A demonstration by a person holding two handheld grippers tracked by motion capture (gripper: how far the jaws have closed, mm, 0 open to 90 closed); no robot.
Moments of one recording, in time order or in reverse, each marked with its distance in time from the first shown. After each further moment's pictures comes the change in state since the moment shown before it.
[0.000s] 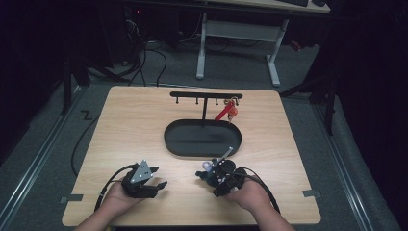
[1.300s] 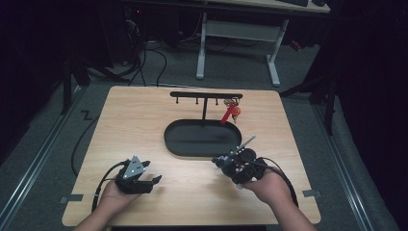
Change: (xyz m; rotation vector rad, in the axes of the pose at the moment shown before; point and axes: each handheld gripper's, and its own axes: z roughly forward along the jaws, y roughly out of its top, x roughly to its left) left arm 0.015 -0.005 -0.010 -0.030 0.096 -0.079; right arm -0.038 -0.014 -0.061 -0.058 -0.026 0.066
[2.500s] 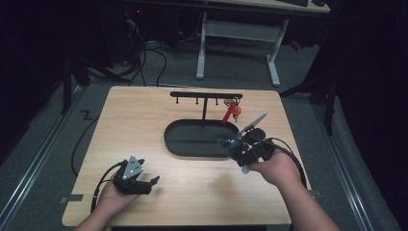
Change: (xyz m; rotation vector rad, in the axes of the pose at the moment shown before) left arm 0.001 -0.002 -0.004 0.010 0.061 -0.005; right arm -0.021 0.028 -0.052 0.000 0.001 0.091
